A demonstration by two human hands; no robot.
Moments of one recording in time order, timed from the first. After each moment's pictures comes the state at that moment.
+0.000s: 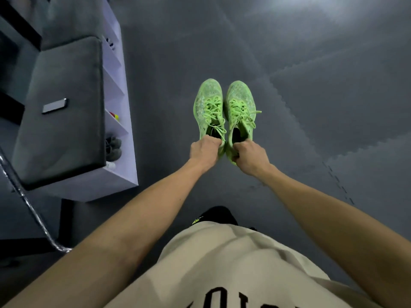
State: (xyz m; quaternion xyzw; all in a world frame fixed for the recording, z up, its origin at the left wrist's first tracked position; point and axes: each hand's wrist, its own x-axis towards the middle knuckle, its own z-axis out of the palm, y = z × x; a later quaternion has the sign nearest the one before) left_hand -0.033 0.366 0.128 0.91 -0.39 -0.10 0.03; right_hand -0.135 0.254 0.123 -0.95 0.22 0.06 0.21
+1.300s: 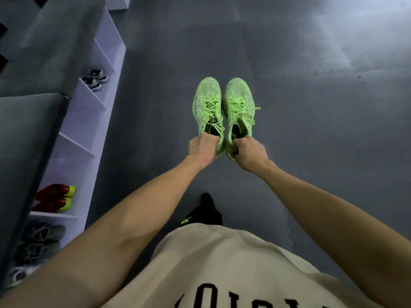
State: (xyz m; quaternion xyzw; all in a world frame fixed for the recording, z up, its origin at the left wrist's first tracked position) left_hand 0.682 -0.247 0.114 0.96 -0.28 -0.09 0.05; right_hand 0.609 -0.381 0.121 -0.97 0.12 0.09 0.18
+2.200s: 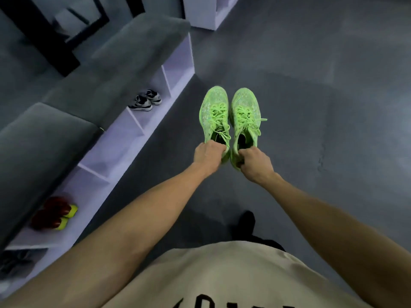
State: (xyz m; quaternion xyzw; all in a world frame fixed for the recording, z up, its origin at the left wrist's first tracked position) left_hand 1.226 -0.319 0.127 0.99 -0.09 -0.09 0.04; right_hand 1.215 -0.472 0.117 -0.98 -0.09 0.12 0.16
